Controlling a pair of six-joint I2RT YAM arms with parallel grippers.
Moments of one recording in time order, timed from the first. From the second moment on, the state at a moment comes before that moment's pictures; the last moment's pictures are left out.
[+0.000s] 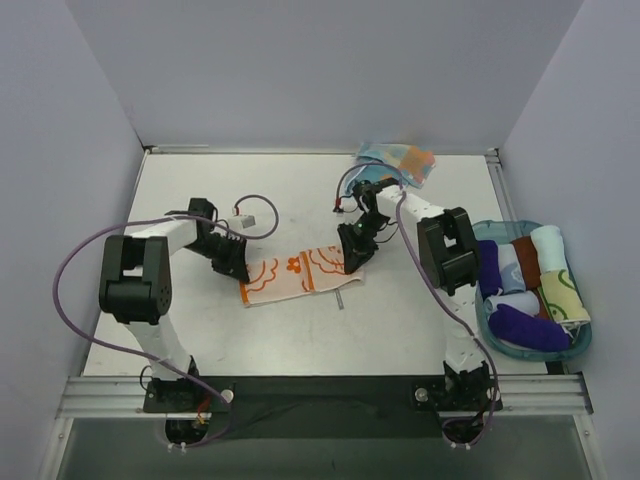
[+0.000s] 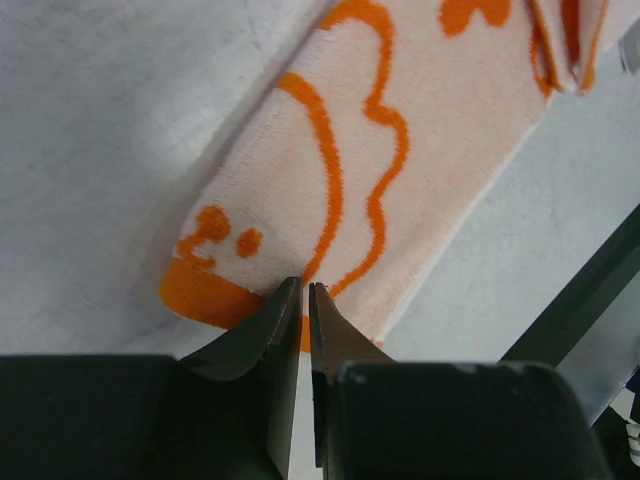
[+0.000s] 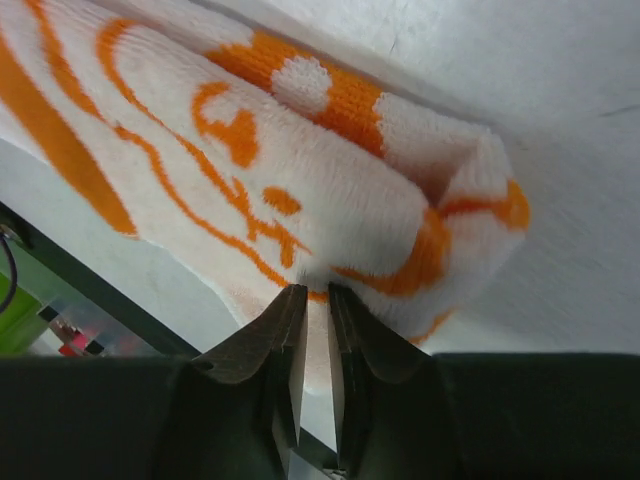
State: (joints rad) left arm -0.05 1.80 1.08 -0.73 0.66 0.34; right arm 0.41 2.22 1.72 -1.03 -0.50 -0.01
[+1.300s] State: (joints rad) left arm -0.09 2.05 1.39 -0.67 0.65 0.16; right arm 0.40 2.10 1.40 -0.85 -0.61 0.05
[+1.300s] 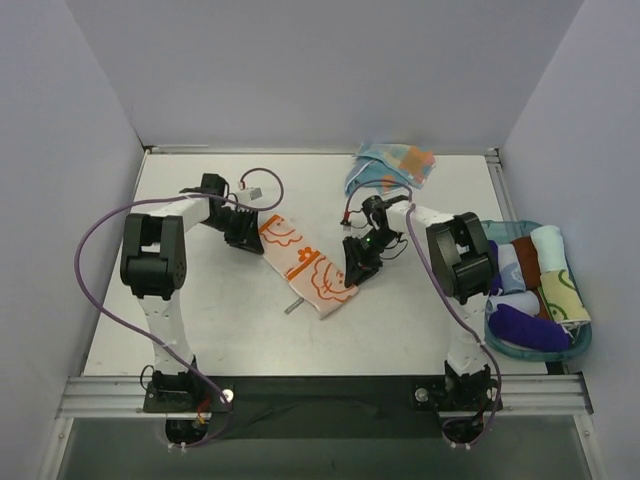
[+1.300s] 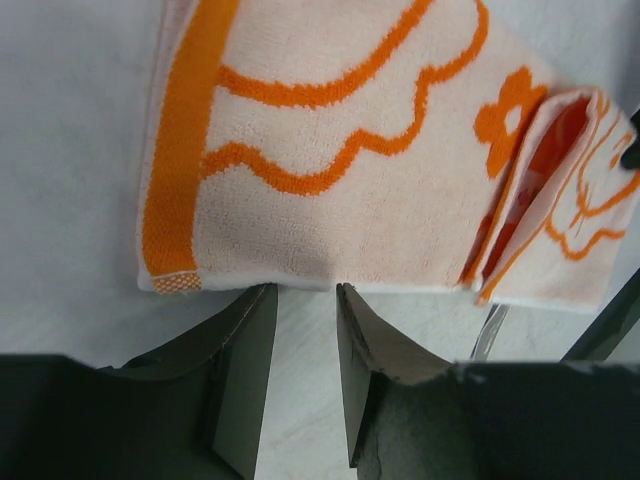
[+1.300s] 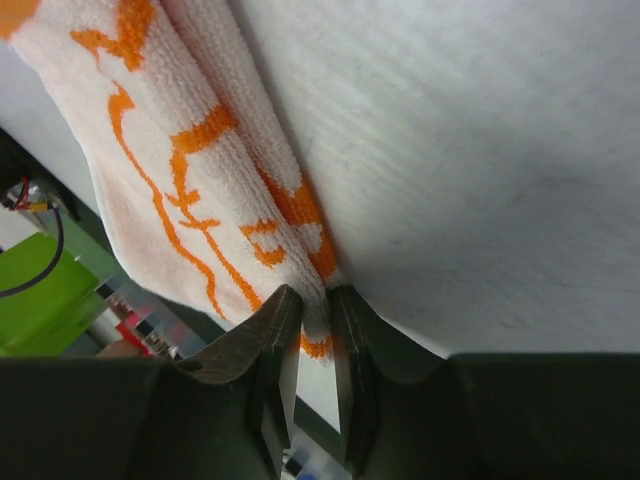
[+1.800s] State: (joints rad) left arm -0.17 2.22 1.67 -0.62 0.79 0.14; right arm 0.52 1.97 1.27 -0.81 -0.76 0.20
